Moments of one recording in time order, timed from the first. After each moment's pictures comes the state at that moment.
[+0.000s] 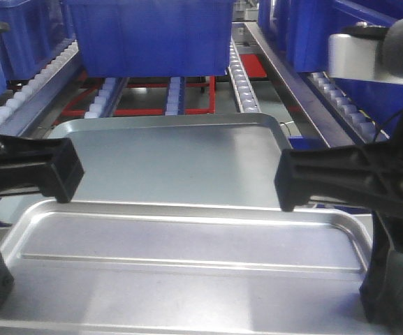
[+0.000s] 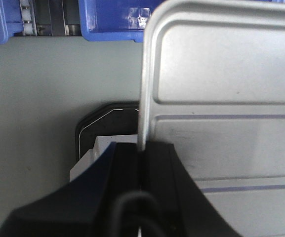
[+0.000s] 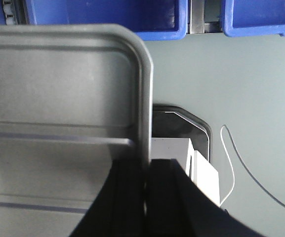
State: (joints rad) left arm -1.00 1.24 -0.75 0.17 0.86 -0.98; right arm 0.88 1.24 -0.71 -0.17 0.82 1.11
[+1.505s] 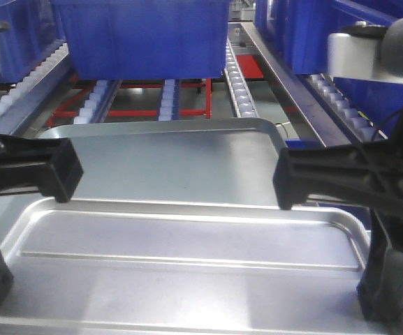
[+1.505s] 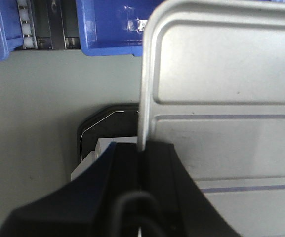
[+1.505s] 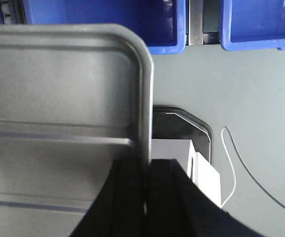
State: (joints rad) left arm -1.00 1.24 -0.75 0.18 0.86 -0.98; right arm 0.88 1.24 -0.71 -0.17 0.82 1.11
